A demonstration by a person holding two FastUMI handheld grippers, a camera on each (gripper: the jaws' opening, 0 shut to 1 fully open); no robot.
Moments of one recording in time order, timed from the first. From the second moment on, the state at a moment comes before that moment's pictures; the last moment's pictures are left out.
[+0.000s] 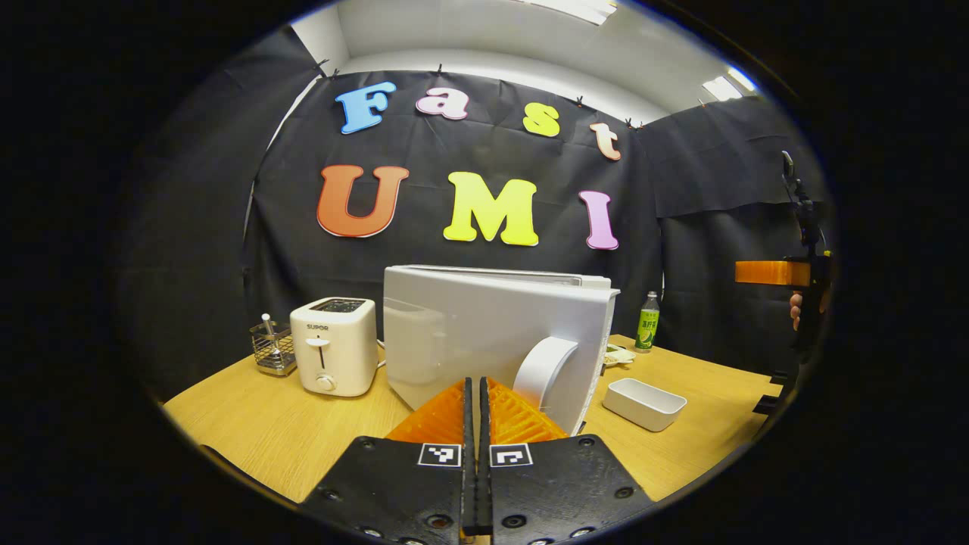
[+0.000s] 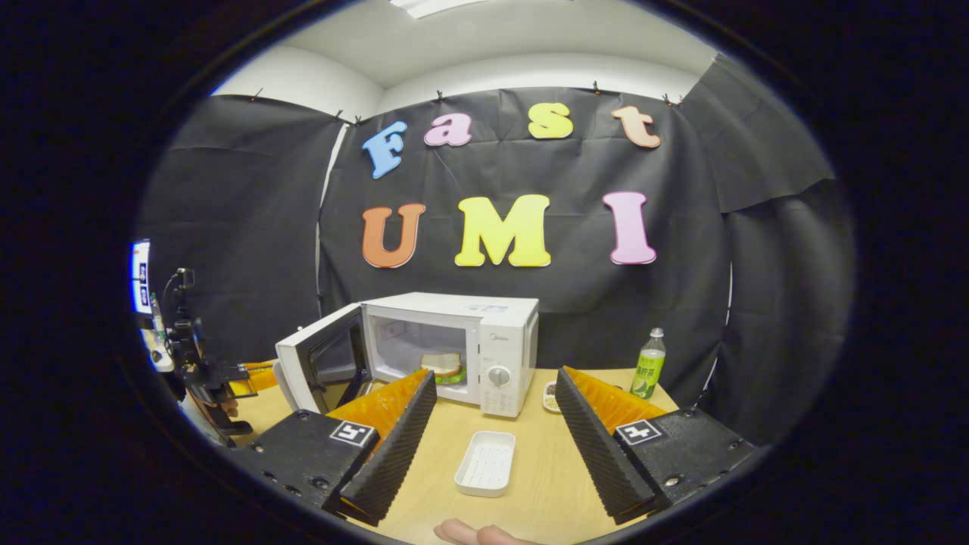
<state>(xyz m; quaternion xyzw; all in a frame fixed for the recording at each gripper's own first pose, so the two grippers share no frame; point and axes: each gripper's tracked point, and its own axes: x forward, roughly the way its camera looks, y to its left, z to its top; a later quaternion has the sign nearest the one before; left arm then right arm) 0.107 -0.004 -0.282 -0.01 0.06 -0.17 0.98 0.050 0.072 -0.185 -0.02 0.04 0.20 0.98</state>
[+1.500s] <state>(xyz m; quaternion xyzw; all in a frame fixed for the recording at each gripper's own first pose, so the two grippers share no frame) 0.307 -0.161 -0.288 0.04 0.06 -0.07 0.99 0.094 -0.029 -0.214 0.04 0.05 0.16 0.99</state>
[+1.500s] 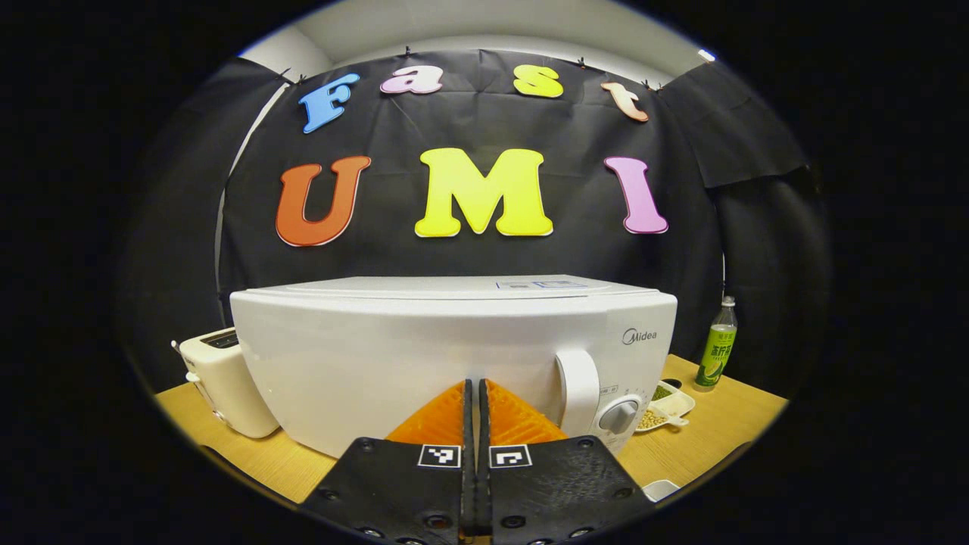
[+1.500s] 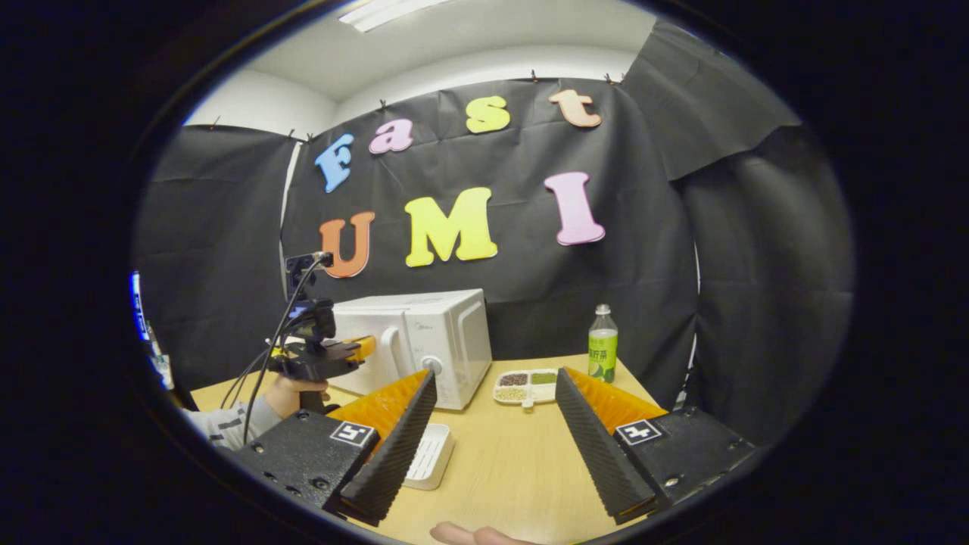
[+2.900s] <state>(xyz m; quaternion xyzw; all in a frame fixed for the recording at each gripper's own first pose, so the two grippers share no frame) 0.051 -0.140 -0.197 0.03 0.03 0.02 1.00 -0.005 -0.052 -0.170 0.00 0.02 0.11 0.99</state>
